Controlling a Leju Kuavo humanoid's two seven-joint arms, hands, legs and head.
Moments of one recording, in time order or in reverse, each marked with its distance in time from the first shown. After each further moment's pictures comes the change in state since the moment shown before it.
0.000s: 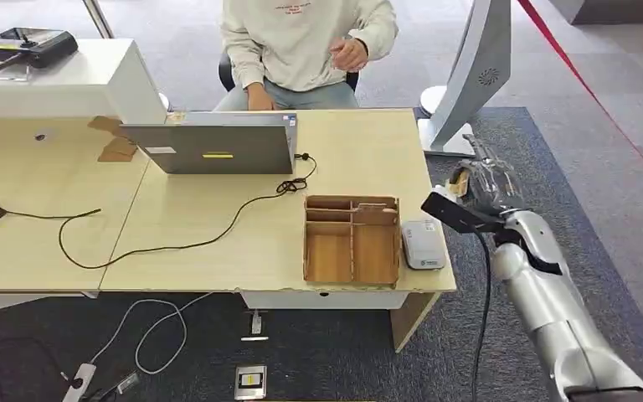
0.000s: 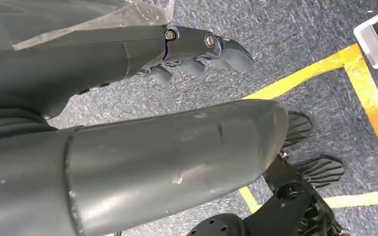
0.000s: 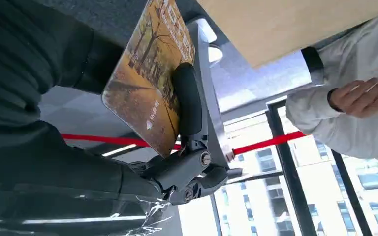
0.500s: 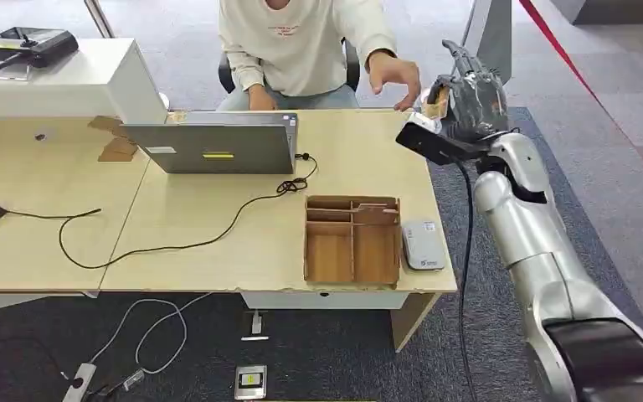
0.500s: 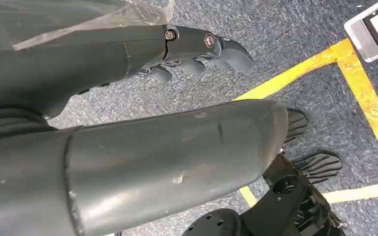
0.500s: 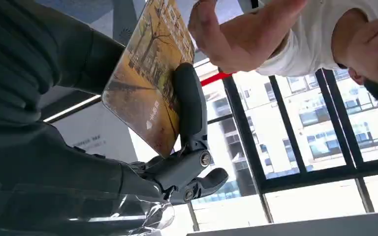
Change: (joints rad) left arm -0.013 -0.011 -0.030 -0.003 -0.002 -0.009 -0.005; right arm -0.298 0.122 0.022 0.089 0.069 -0.021 -0.056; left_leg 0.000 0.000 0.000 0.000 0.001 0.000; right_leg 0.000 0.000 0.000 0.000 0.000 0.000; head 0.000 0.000
